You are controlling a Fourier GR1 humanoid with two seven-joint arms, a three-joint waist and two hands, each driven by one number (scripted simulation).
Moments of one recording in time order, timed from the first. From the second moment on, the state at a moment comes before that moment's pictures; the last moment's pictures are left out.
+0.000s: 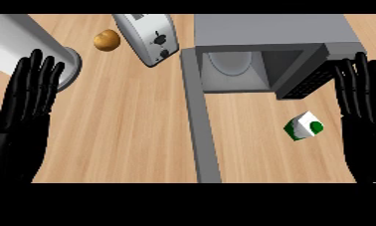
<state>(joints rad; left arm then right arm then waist) 0.00 0.11 -0.01 -2.10 -0.04 -0.03 0.01 0.02 -0.09 0.02 -2.10 -0.01 -0.02 -0.01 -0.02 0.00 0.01</state>
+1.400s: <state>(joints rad) 0.42 0.01 -0.01 -2.25 0.07 -0.05 -0.06 0.33 -0.10 -0.07 -2.06 -0.21 0.33 -0.22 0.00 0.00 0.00</state>
